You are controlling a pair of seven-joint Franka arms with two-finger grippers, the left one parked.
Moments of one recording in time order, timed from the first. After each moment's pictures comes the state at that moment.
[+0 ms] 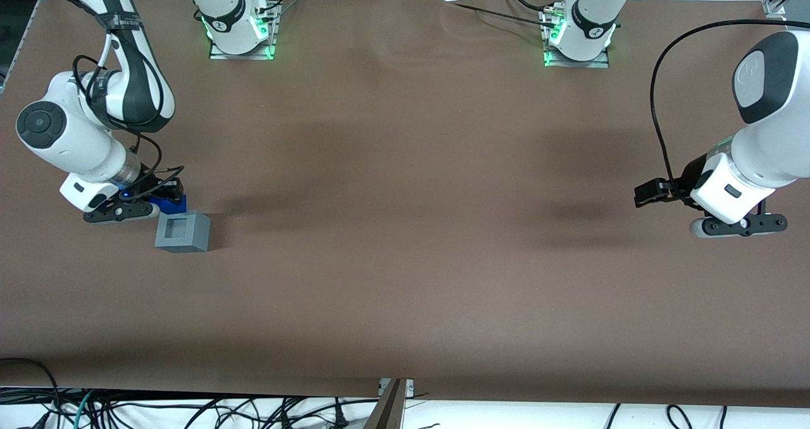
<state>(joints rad) 0.02 0.25 -0.06 -2.04 -0.05 2.33 -0.14</state>
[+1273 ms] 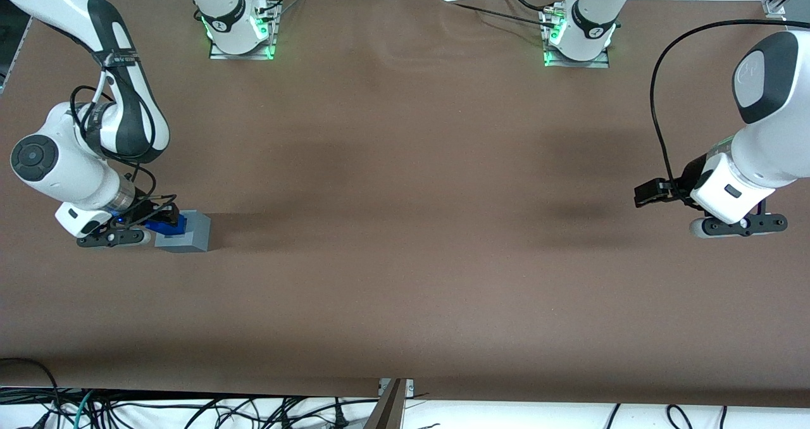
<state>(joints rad) 0.00 0.39 -0.05 -1.91 -0.02 2.35 -0.14</state>
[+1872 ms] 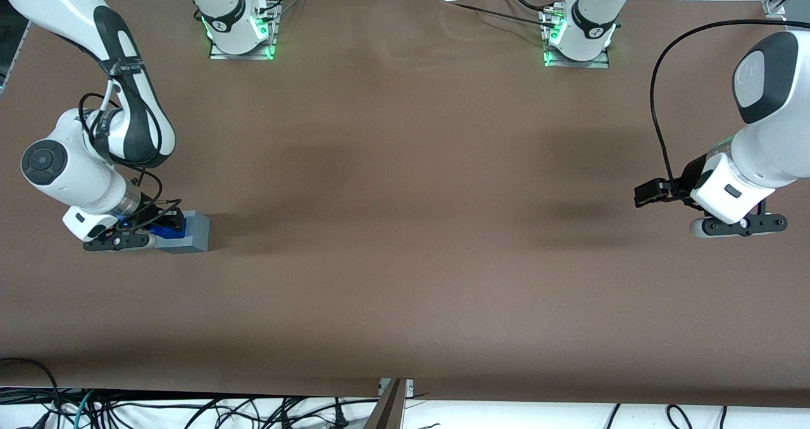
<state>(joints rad) 0.00 0.42 -0.05 -1.91 -0.01 2.40 -0.14</state>
